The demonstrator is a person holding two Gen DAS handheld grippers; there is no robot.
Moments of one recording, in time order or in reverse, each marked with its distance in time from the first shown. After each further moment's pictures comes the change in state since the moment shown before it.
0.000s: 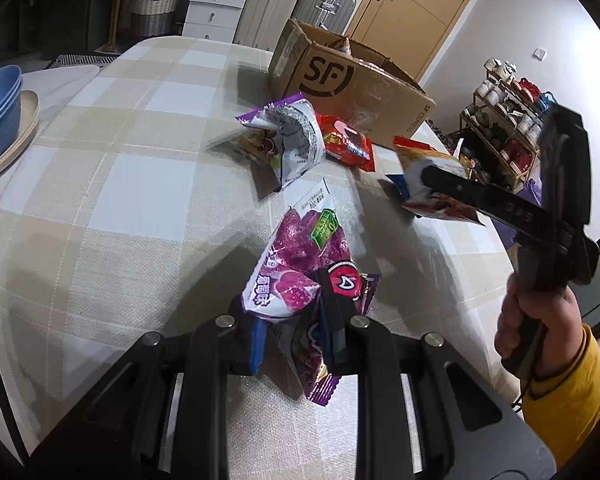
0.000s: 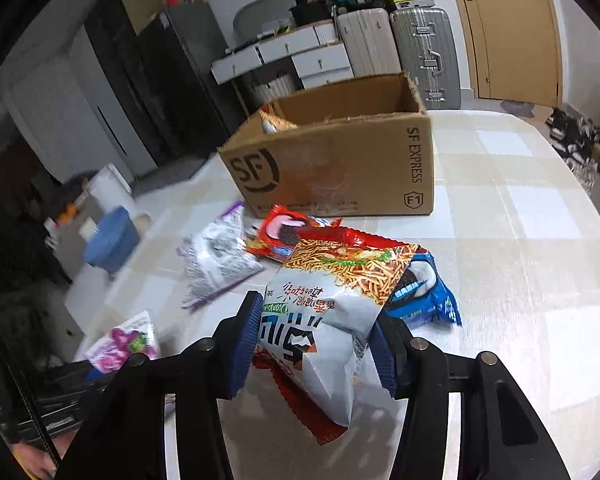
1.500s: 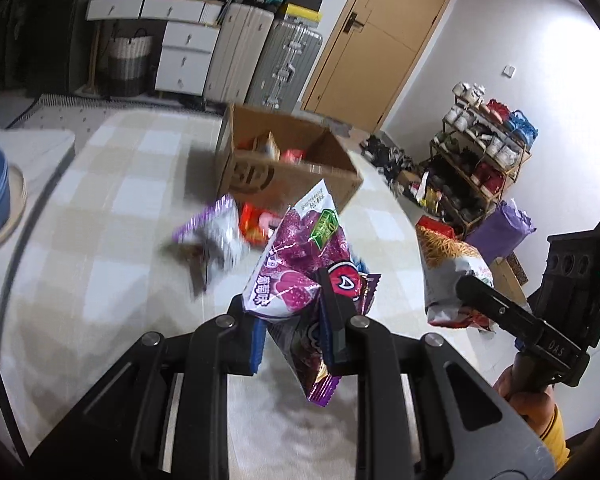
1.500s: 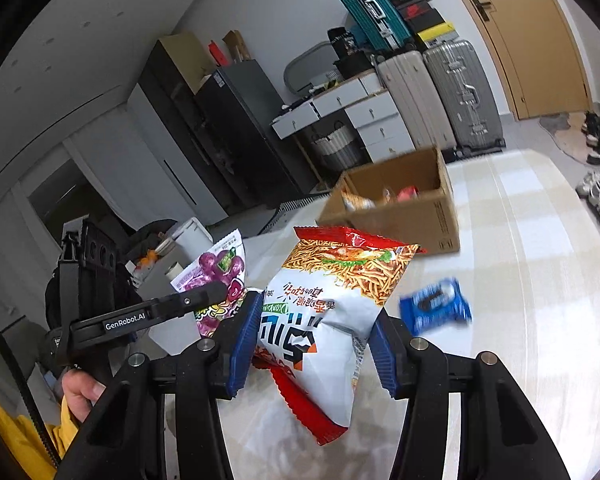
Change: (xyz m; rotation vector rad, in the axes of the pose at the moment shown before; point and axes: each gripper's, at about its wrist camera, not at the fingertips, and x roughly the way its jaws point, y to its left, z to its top) left arm -0.077 -0.073 0.077 0.065 -0.133 -0.068; right arm -0.126 0.010 0.017 0.023 -0.167 0.252
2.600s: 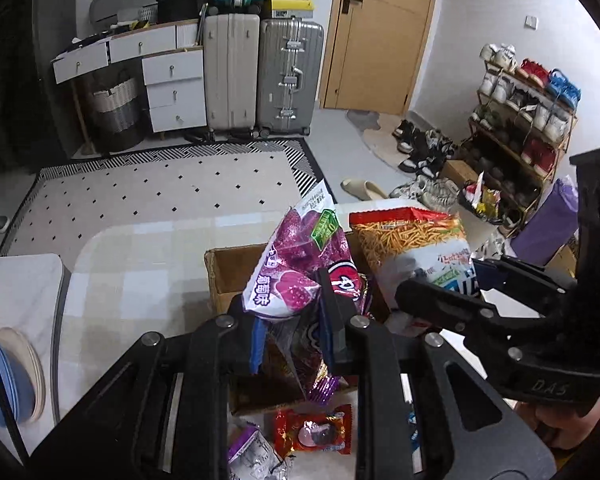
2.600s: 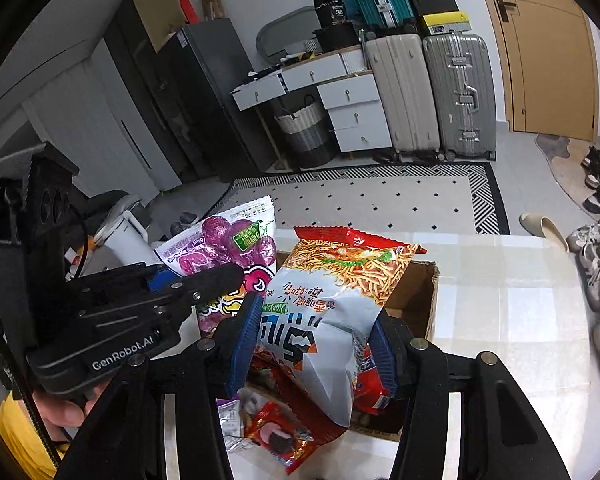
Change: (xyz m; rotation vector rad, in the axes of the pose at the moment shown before) left arm 0.213 -0.031 0.241 0.196 0.065 0.182; right arm 0.189 -0.083 0.189 -0.084 0.170 -0.171
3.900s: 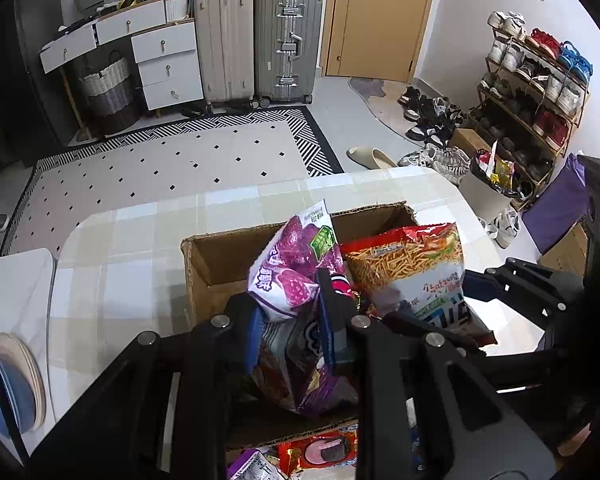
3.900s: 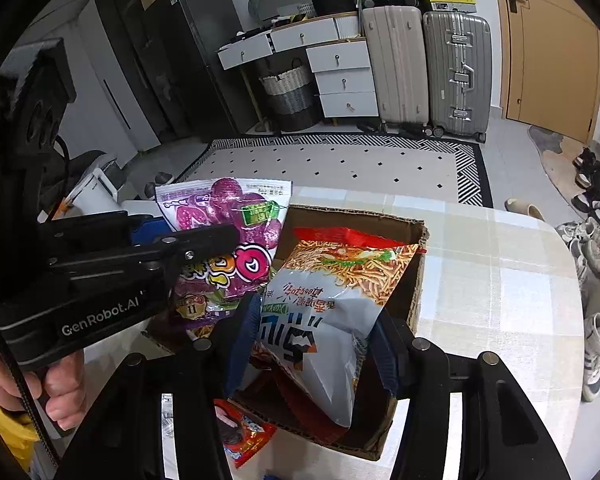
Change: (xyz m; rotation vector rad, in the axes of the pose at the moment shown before) left arm 0.099 -0.016 -0.003 0.036 0.110 0.020; right arm 0.054 -0.012 -0.024 -0.066 0.123 -0.091
